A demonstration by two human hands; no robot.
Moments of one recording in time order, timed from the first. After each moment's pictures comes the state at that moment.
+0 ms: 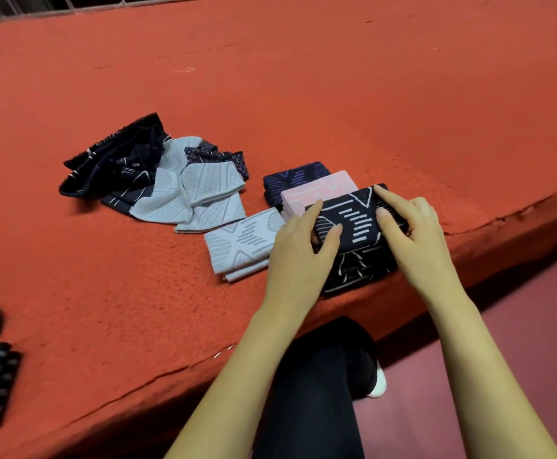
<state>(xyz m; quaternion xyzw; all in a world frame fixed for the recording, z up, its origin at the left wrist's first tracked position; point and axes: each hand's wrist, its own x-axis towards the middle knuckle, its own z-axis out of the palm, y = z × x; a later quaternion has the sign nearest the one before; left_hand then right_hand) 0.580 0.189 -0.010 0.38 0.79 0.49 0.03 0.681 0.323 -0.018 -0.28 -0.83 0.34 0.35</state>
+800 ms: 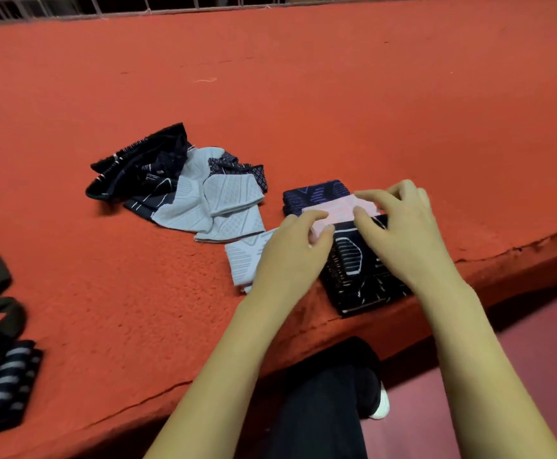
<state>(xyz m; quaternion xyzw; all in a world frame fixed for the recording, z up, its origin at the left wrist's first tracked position) 0.540 0.175 0.013 0.39 0.82 0.42 0.07 0.639 0.296 0.037 -0.29 -0.90 0.16 0.29</state>
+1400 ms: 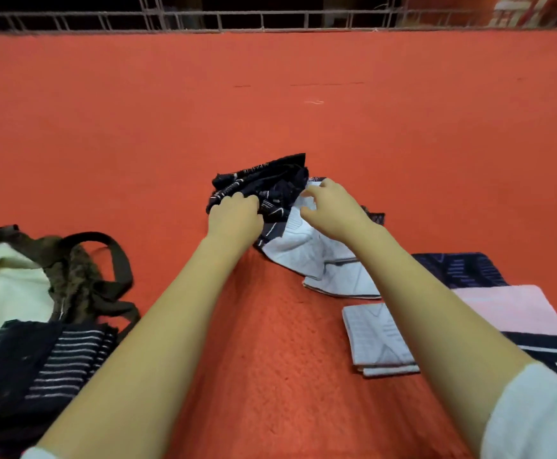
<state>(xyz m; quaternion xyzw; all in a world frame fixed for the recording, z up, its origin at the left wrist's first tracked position) 0.290 0.058 0.032 0.22 0.97 0.08 -0.06 0.352 0.220 0.048 -0.07 -0.98 0.17 0.07</state>
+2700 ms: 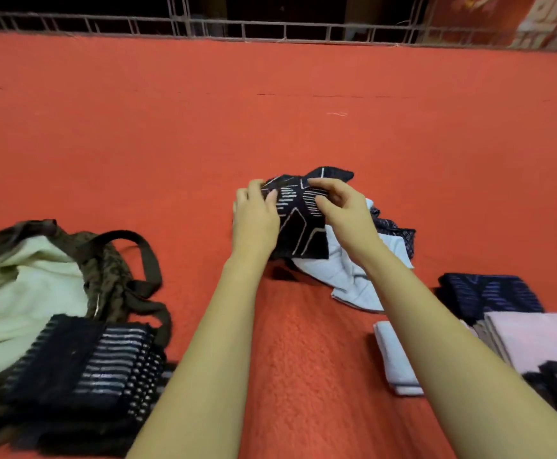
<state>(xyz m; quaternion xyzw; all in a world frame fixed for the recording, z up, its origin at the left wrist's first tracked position) 0.281 0.042 0.030 0.12 0.87 0.46 -0.13 0.342 0.171 0.050 -0.01 -0.76 0.62 0.22</state>
